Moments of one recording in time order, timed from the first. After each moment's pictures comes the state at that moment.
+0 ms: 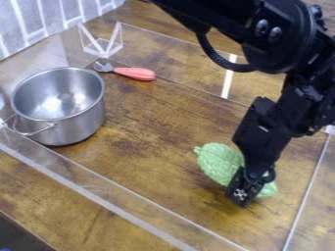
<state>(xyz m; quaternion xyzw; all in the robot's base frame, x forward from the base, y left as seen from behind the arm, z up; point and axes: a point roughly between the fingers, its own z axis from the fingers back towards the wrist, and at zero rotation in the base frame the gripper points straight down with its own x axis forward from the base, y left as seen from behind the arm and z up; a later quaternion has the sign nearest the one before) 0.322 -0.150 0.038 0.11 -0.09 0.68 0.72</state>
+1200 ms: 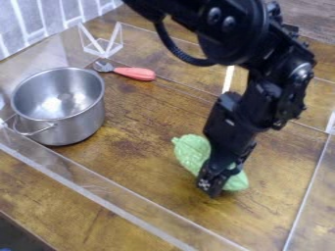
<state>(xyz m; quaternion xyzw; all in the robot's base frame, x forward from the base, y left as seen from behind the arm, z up) 0.320 -0.121 0.042 0.09 -0.10 0.65 0.75</state>
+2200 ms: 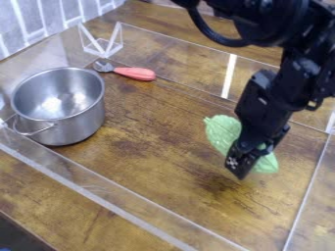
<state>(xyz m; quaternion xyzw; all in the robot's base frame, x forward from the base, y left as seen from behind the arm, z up) 0.343 -0.144 0.054 0.08 -0.11 0.60 0.79</state>
